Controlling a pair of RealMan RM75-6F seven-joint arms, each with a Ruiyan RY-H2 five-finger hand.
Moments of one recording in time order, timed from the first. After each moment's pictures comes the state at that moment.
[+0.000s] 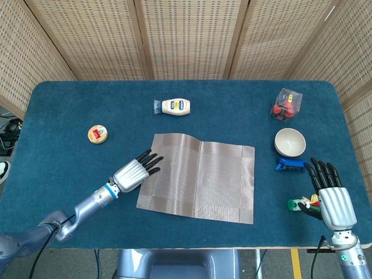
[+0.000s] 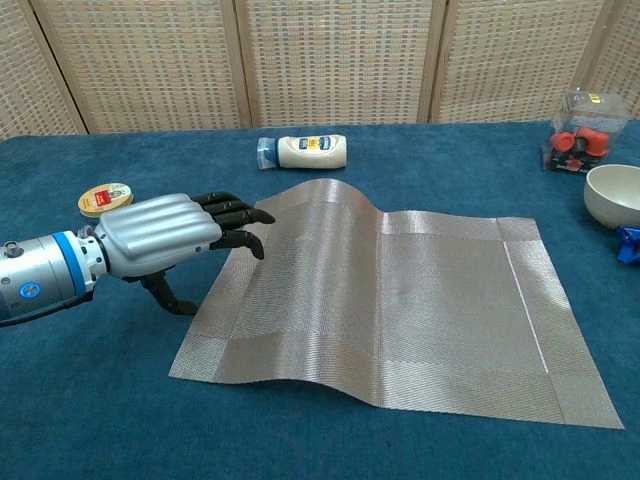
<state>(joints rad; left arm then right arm) -0.76 -1.74 0.04 -0.90 1.76 1.05 0.00 0.16 -1.22 0.00 -1.49 -1.56 1.59 0.04</state>
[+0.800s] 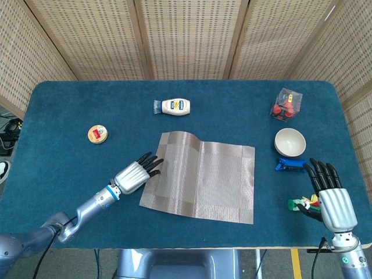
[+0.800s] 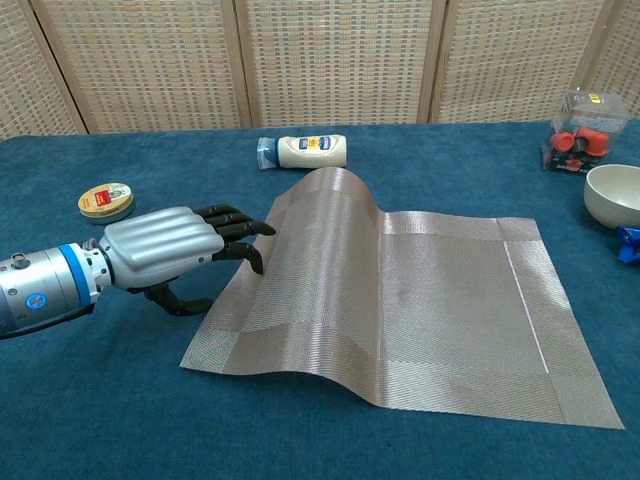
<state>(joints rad) -0.76 -1.77 0.07 -0.87 1.73 1.05 -0.03 0.14 -1.21 0.02 -1.51 -1.60 1.59 0.05</state>
